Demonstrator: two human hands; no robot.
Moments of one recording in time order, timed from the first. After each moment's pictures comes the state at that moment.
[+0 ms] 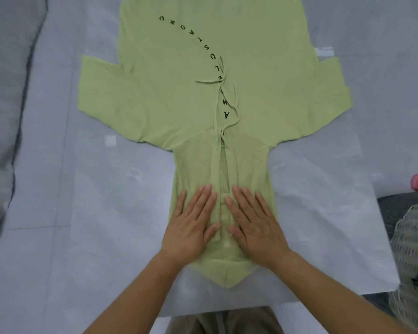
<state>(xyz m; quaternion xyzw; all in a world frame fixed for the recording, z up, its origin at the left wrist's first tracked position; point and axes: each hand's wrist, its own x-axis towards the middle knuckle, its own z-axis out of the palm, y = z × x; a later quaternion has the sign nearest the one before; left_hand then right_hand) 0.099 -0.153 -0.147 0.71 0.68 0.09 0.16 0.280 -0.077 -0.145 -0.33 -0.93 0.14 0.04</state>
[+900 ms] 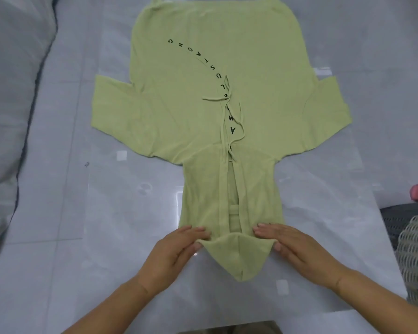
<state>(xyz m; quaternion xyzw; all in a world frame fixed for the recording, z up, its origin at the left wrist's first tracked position) 0.057 -0.186 -0.103 0.57 0.63 0.33 0.41 0.325 -0.054 -0.089 -0.30 -0.84 0.45 0.00</state>
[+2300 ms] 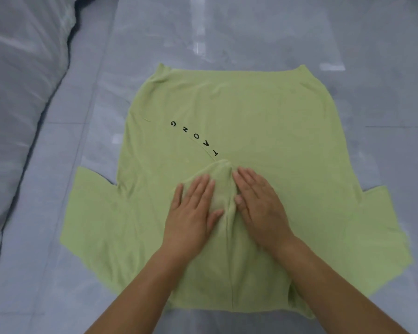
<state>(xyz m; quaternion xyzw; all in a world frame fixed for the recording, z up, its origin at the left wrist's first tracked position) -0.034 0.127 -0.142 0.64 0.75 0.13 0.09 0.114 0.226 -0.142 -0.35 -0.90 0.19 0.15</state>
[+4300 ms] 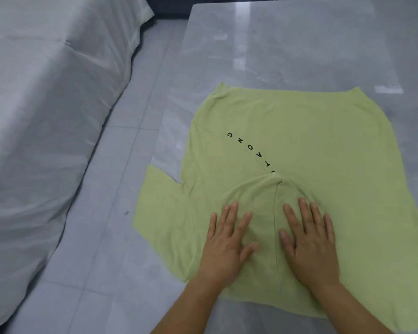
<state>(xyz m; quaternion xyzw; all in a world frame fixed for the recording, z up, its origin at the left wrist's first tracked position) -0.033 0.062 -0.138 0.59 0.78 0.17 0.12 0.130 0.175 -0.142 -0.47 -0.88 0.10 0.01</state>
